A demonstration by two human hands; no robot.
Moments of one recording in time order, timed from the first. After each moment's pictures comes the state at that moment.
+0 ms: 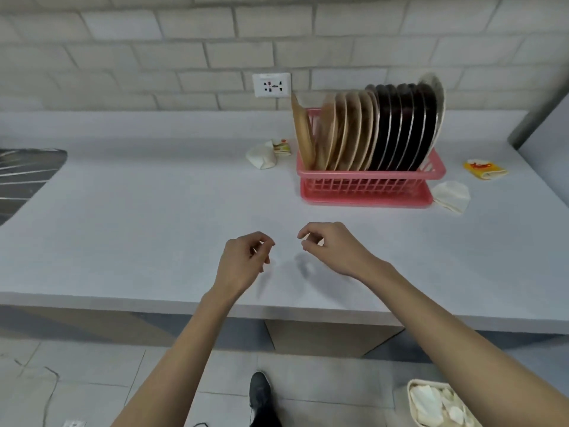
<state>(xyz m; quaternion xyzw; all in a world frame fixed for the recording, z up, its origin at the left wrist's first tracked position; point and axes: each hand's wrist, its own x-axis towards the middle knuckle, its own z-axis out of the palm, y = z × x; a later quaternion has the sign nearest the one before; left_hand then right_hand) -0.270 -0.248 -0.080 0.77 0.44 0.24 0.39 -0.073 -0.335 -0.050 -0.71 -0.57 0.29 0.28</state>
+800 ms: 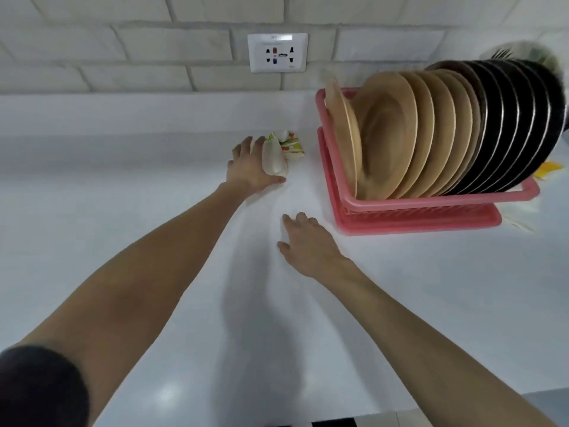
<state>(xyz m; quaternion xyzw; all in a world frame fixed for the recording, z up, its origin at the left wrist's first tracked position) -0.126 0.109 -0.138 0.88 0.41 0.05 0.23 -0.100 -0.100 -0.131 -0.82 -0.55 0.17 0.01</state>
